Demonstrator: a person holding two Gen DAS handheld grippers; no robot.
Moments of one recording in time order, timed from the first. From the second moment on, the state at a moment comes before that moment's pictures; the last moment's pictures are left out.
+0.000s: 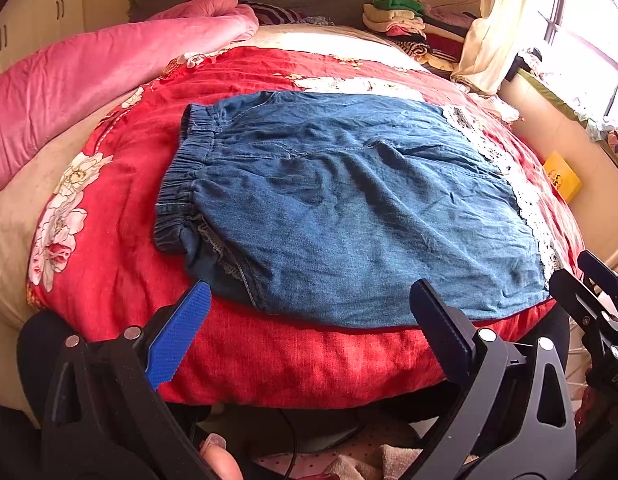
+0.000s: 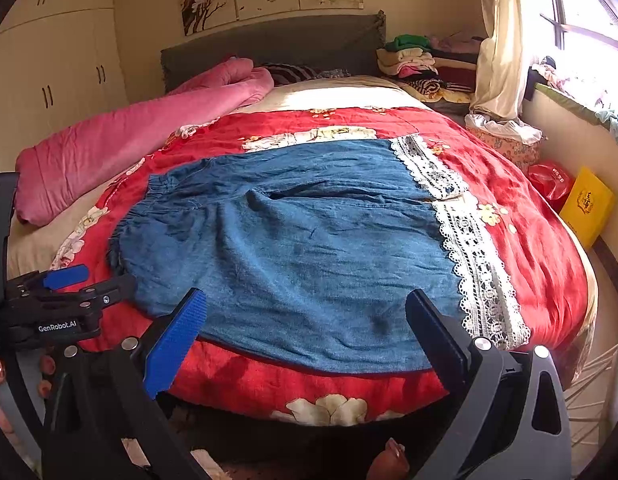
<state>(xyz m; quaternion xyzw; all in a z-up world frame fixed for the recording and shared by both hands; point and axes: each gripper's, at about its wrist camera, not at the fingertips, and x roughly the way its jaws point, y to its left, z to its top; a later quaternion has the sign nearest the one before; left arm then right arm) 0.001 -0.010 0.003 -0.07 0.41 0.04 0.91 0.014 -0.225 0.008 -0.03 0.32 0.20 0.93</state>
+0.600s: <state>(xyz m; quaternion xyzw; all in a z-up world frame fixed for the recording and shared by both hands) 0.001 -0.008 0.005 -0.07 0.41 0.04 0.91 0.015 -0.224 0.006 -0.03 0.32 0.20 0.92</state>
